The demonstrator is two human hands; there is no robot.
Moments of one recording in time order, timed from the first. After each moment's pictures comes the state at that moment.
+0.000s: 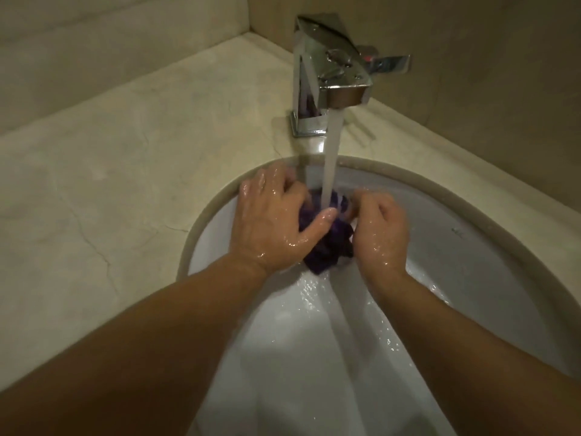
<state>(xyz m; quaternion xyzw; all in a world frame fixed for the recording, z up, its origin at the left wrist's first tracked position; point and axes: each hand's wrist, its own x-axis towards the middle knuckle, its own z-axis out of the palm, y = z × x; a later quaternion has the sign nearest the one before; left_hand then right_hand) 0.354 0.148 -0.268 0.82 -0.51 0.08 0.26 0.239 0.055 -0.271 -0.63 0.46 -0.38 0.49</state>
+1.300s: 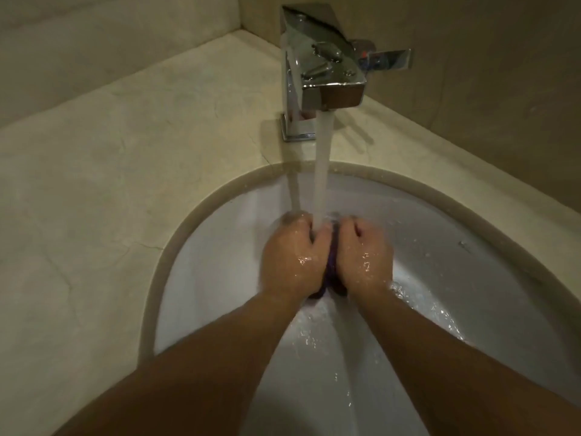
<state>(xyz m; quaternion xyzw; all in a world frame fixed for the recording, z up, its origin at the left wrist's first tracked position) 0.318 0.113 -0.312 0.85 -0.31 -0.13 0.40 0.244 0.039 -0.319 -0.69 0.52 -0.26 0.43</state>
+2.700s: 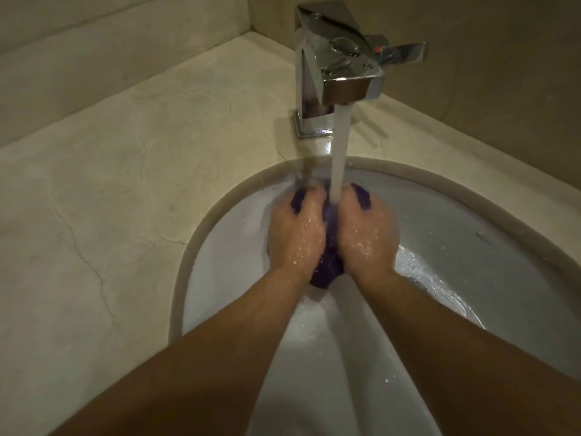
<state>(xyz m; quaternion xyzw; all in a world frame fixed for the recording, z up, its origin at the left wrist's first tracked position) 0.321 0.114 -0.269 0.71 -0.12 -0.26 0.65 0.267 0.060 -0.271 -0.66 0.50 -0.30 0.47</state>
